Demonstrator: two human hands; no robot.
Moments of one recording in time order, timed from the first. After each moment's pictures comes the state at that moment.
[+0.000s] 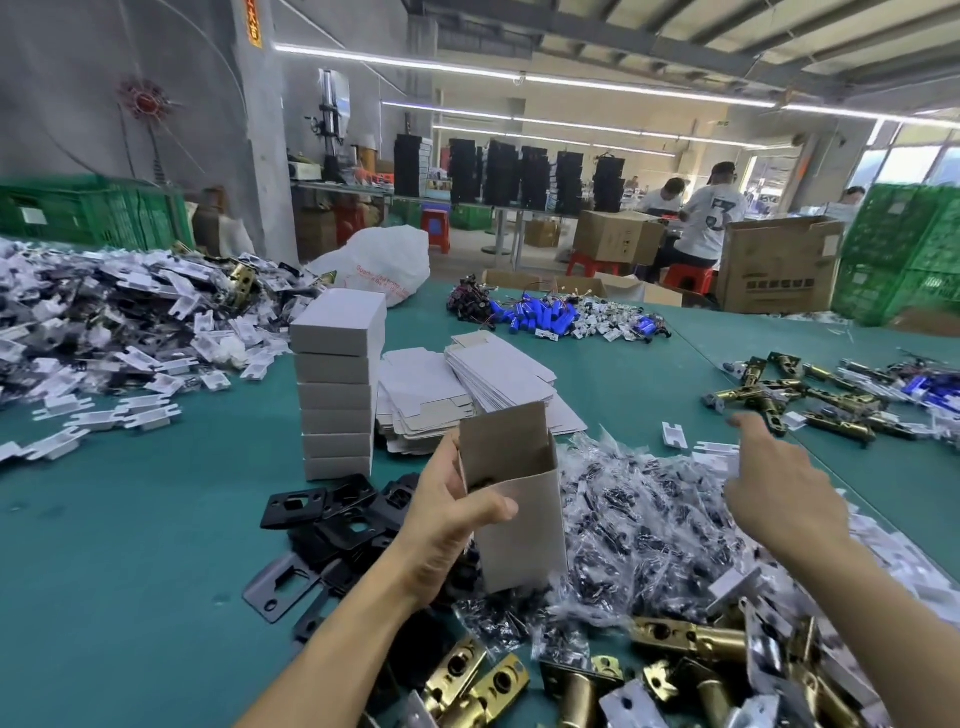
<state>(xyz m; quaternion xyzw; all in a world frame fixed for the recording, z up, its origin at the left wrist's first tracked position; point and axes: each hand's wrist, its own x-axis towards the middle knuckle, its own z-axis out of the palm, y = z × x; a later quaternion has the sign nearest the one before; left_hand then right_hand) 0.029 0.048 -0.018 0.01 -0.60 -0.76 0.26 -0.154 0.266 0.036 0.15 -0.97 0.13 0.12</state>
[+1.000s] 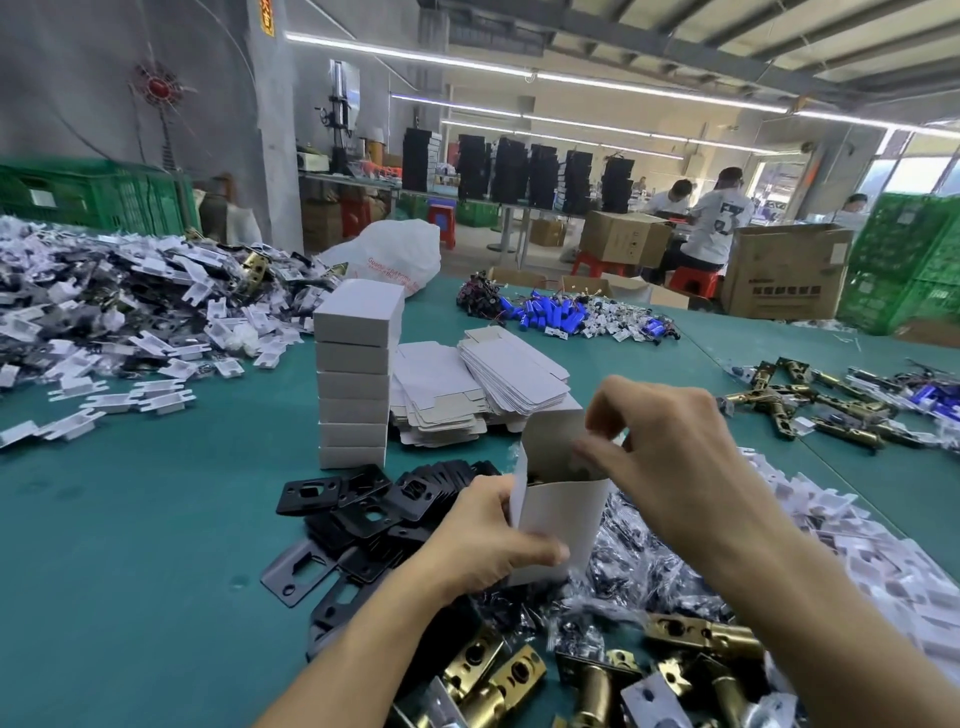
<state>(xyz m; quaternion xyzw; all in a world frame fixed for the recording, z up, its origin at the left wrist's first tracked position) 0.026 0.053 -0.026 0.07 -0.77 -0.62 0.15 -0.035 0.204 0.093 0.46 -0.83 0.25 0.18</state>
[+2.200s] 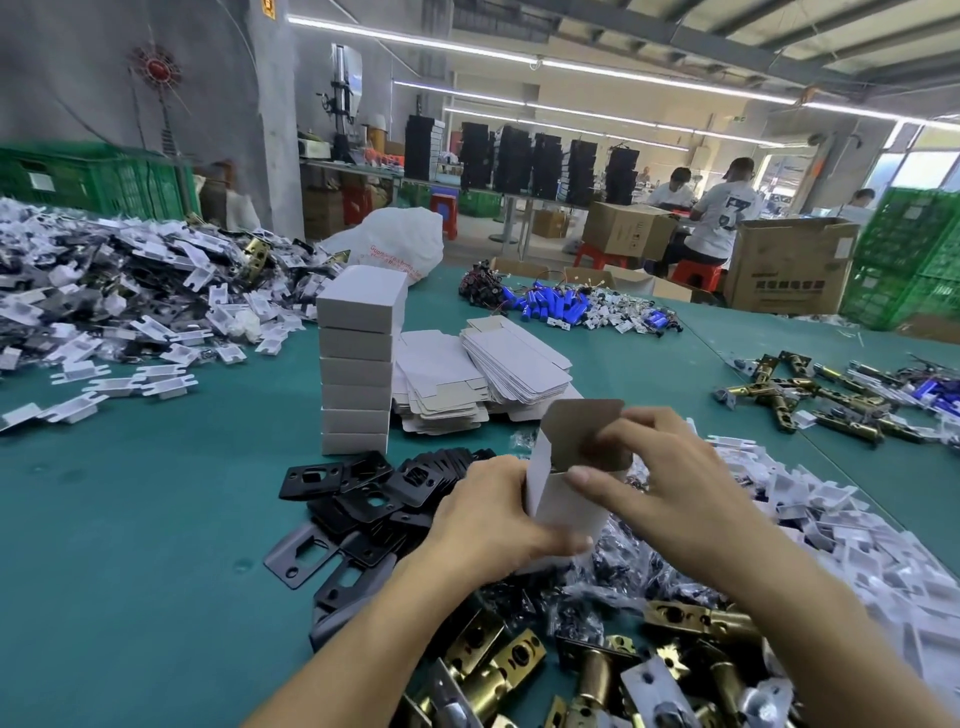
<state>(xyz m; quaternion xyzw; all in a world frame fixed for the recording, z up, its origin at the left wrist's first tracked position) 0.032 0.066 -0.006 0.15 -0.86 -0.47 0.14 -0.055 0.221 0.055 0.44 -0.86 0.25 0.04</state>
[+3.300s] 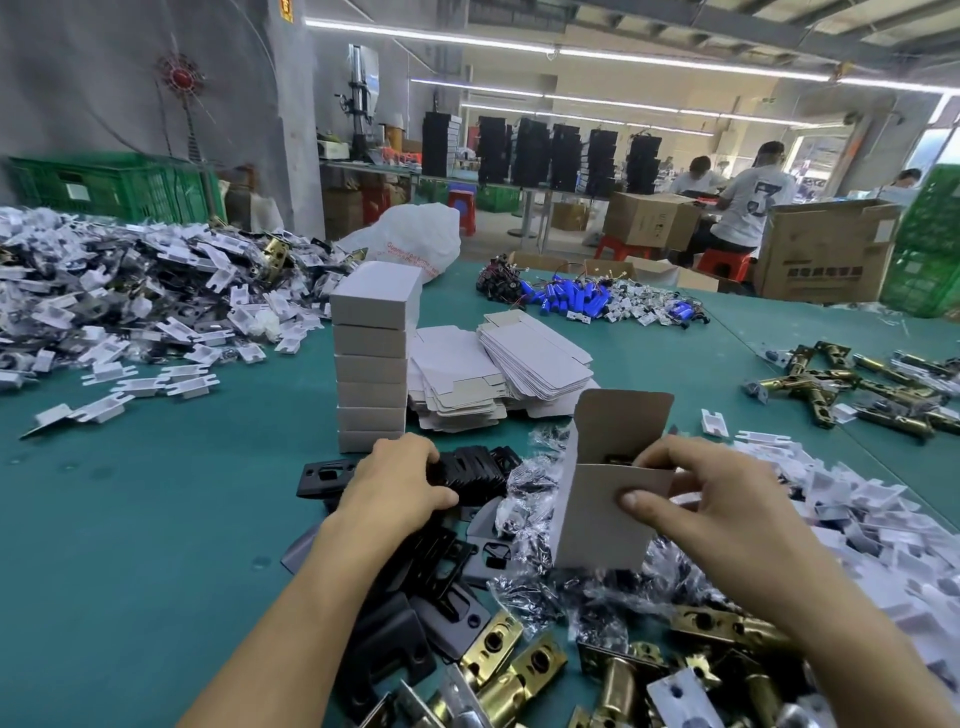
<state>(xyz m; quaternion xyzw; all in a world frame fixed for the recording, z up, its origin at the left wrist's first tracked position) 0.051 -0.013 -0.011 0.38 -0.89 -0.25 0.05 -0.063 0.235 0.036 0.42 -0.83 0.38 0.02</state>
